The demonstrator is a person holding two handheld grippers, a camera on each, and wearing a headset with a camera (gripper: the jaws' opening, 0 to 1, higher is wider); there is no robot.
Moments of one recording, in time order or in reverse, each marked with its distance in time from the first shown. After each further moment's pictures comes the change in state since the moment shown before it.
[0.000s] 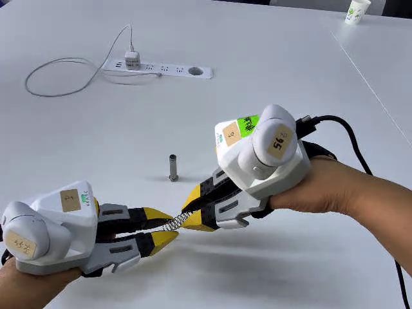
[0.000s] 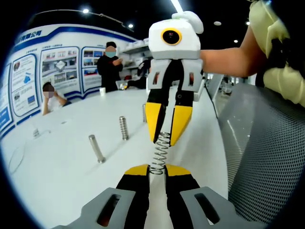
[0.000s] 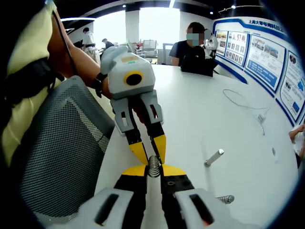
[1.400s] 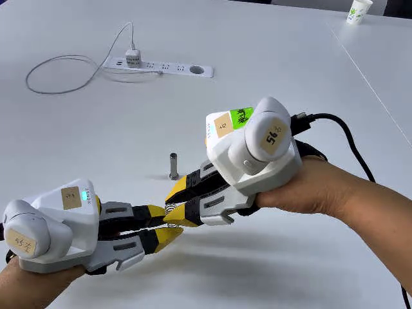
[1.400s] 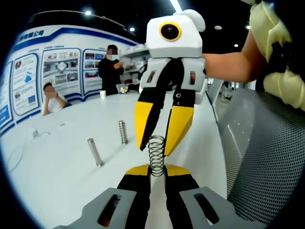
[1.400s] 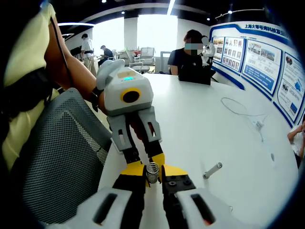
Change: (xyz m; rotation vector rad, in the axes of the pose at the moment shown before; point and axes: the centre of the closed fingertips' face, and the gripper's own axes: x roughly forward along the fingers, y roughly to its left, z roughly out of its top) left arm 0.003 -0.001 0.007 -0.017 -0.039 0.001; right arm 0.006 -0.003 0.022 0.008 -0.070 -0.027
